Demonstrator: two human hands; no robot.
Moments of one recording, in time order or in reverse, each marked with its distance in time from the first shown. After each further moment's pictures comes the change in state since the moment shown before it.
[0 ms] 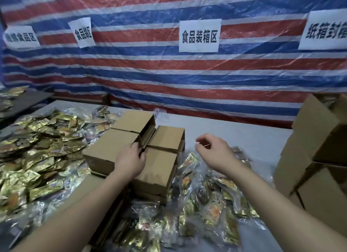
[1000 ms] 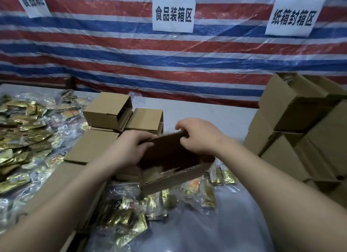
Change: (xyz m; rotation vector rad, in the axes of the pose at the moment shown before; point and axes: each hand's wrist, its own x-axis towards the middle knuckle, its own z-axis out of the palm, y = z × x) left_hand -0.072 0.049 -0.060 -0.346 -0.239 0.414; right_hand -0.032 -0.031 -0.006 -0.648 -0.153 -0.182
